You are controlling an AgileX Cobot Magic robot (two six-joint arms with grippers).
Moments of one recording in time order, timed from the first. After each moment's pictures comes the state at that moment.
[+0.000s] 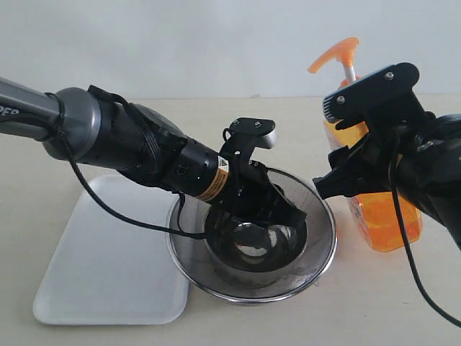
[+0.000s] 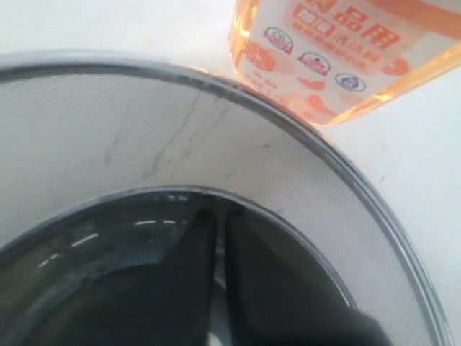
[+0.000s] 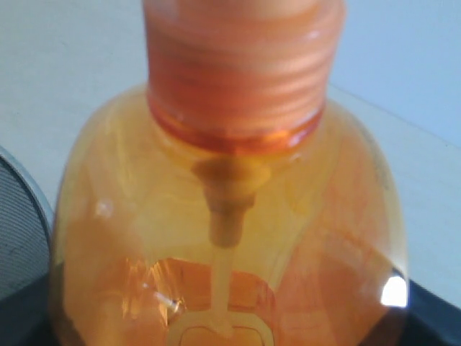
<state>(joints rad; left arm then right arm) -0.66 2.06 -1.21 1.75 -0.47 -1.85 0.71 1.43 -0.62 -1.71 0.61 1.70</state>
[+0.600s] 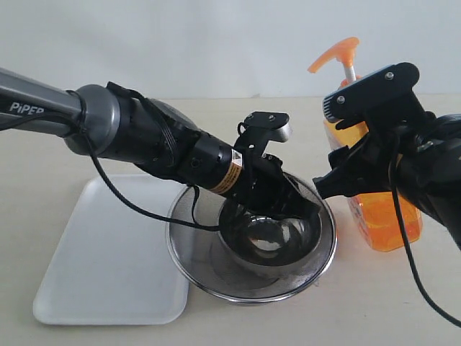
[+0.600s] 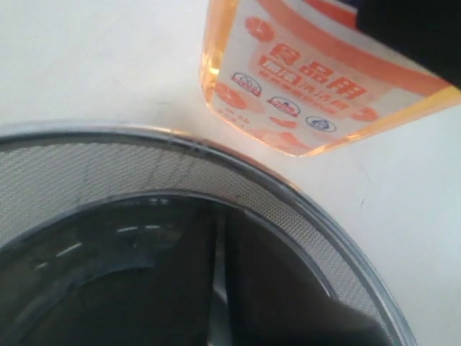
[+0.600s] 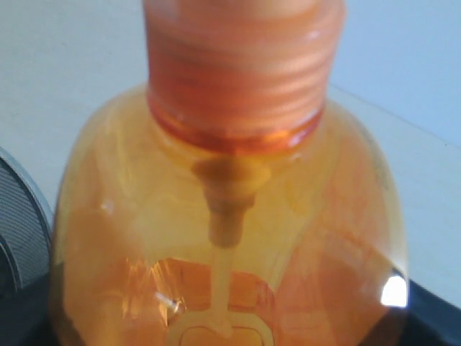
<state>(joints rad) -0.66 2.11 -1.30 1.75 -0.51 -1.85 0.71 1.43 -0.62 -1.71 0.61 1.70</state>
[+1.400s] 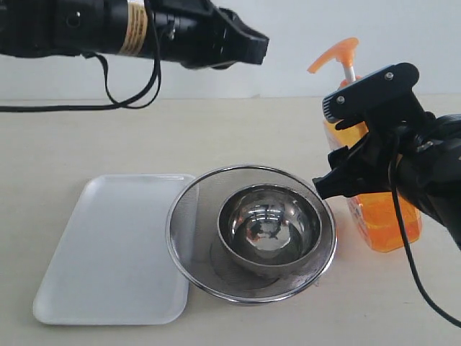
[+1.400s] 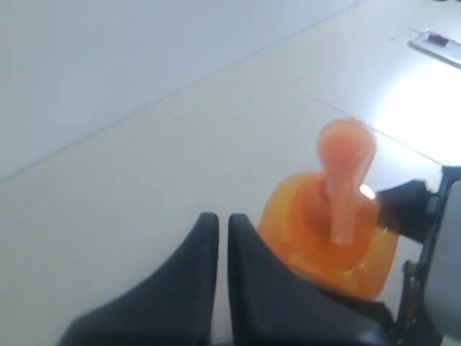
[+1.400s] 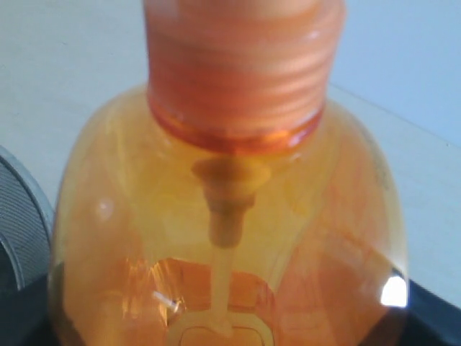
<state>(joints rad) -0.55 1.66 -1.25 1.75 -0.39 -1.76 0.71 1.43 -0.62 -1.71 0.61 1.70</state>
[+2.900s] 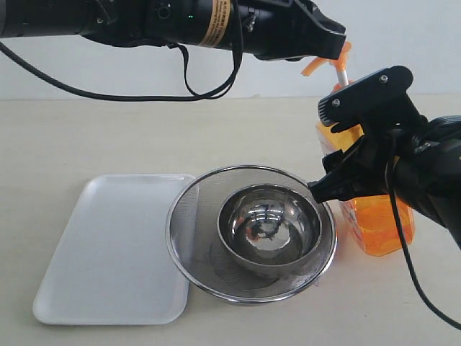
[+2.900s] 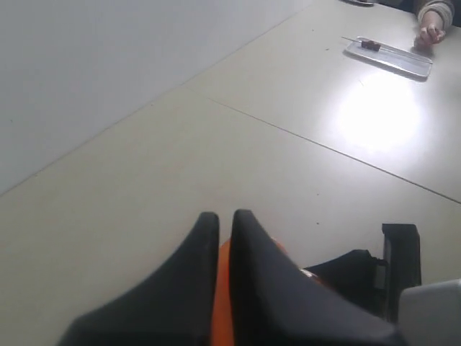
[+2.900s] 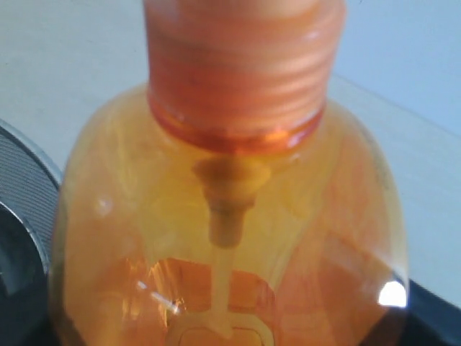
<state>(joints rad) -0.65 1.85 -1.50 1.74 -0.44 -1.73 0.71 1.43 -0.62 -1.72 0.56 1.70</state>
